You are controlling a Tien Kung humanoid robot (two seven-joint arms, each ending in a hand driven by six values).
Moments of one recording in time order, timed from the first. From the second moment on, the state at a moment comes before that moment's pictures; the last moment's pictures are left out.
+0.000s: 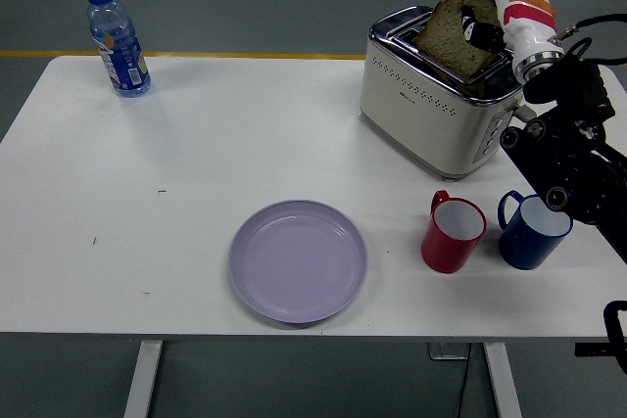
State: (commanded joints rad) left arm -0.05 0.00 -1.20 -0.18 1.14 0.11 0.14; right arm 0.98 -0.11 0.97 0.68 -1.92 -0.44 -0.06
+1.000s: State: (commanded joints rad) left arm -0.04 0.00 -1.21 -0.18 1.16 0.11 0.14; right arm 0.96 -0.16 1.01 0.80 -1.85 -0.47 0.01
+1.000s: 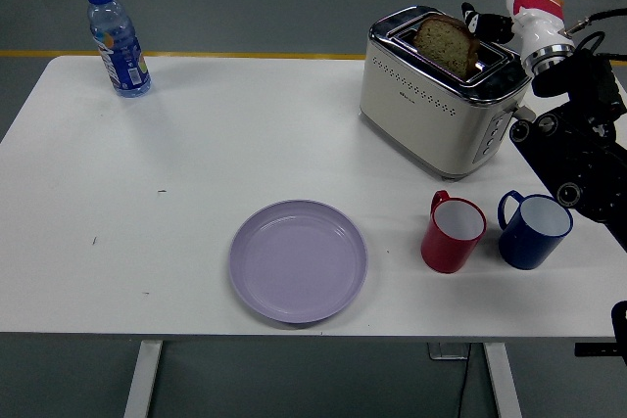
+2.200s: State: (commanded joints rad) left arm -0.03 0.00 -1.29 -0.18 1.25 0.10 0.15; right arm 0.60 -0.53 1.24 1.42 -1.23 -0.58 0.05
